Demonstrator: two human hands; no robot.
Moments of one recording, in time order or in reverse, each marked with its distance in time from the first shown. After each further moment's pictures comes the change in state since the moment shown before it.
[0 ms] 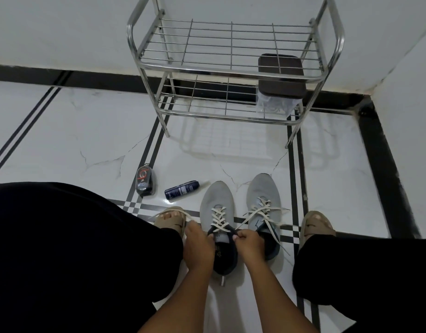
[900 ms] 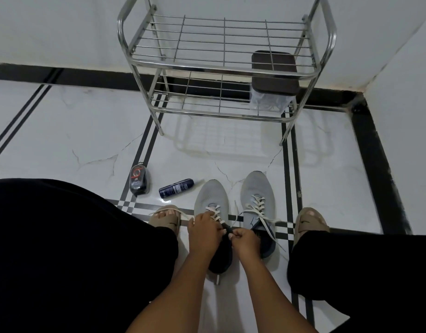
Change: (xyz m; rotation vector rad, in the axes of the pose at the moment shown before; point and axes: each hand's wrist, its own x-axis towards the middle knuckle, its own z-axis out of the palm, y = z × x) left_hand 0.015 0.016 0.016 0.255 -0.129 0.498; right_hand 0.002 0.008 0.001 0.113 -0.022 0.011
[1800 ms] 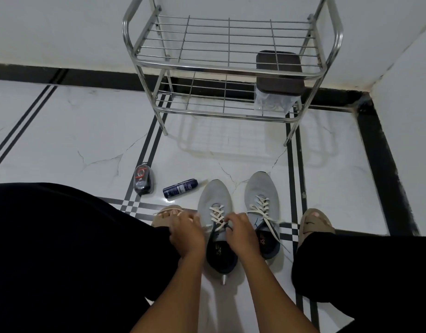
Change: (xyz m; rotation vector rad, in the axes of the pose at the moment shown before) left_hand -0.002 -0.015 -0.025 -0.394 0.316 -0.593; right_hand 0.000 -0.022 0.003 -0.355 0.024 -0.409
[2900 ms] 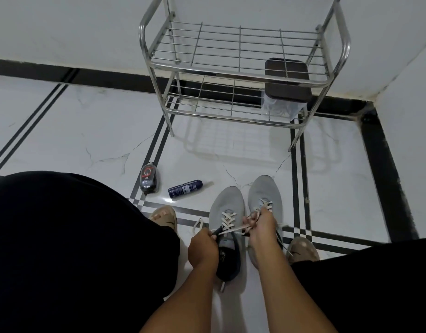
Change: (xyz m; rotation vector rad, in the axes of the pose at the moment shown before) left_hand -0.028 -0.012 0.004 0.155 -0.325 -0.088; right_hand 0.017 -0.017 -0.037 1.355 0.274 0.649
